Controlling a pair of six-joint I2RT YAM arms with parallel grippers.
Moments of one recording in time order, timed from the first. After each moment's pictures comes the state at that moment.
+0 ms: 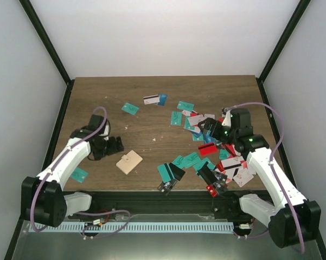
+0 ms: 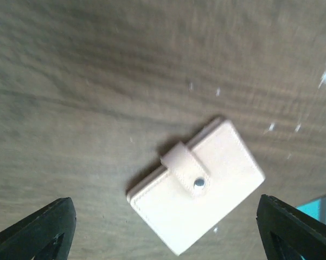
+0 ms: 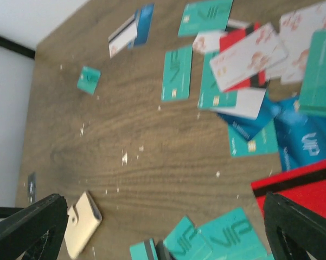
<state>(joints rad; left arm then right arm) -0.18 1.22 0.87 -0.87 0.15 -0.48 0.19 1.01 0.83 -0.47 -0.35 0.59</state>
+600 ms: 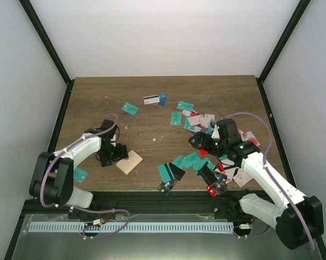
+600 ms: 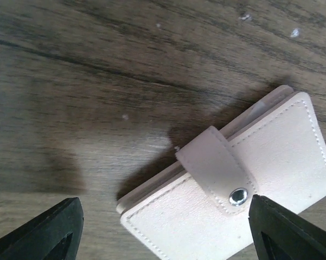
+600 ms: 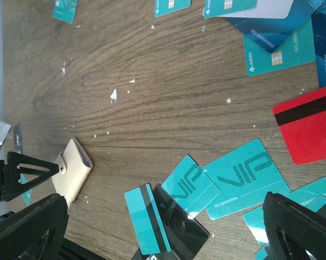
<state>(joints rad) -0.27 1.43 0.78 -0.82 0.19 -0.55 0.40 1.00 0.71 -0.54 -0.32 0.69</state>
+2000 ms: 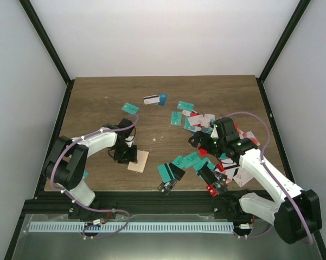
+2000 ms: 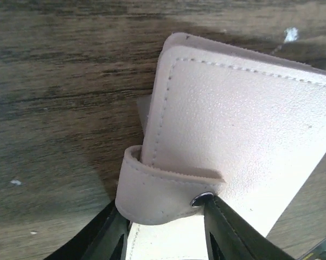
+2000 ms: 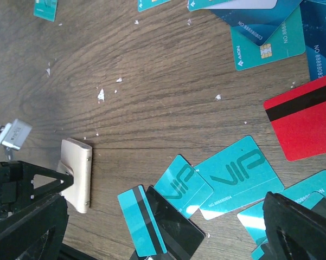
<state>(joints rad) -0.46 1.64 0.89 -0.80 0.25 -0.43 0.40 1.06 0.73 -0.55 -0.31 0.70</state>
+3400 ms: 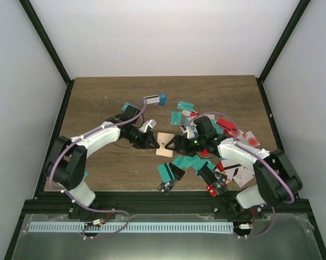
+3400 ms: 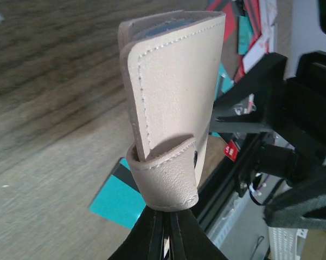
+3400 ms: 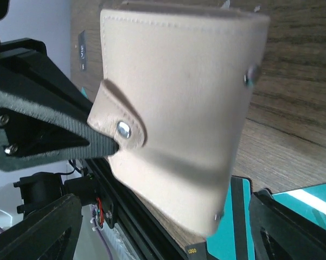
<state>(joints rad) -0.50 1.65 1.05 -0.57 0.75 -0.38 0.53 1.42 0.73 -0.14 -0.72 0.70</state>
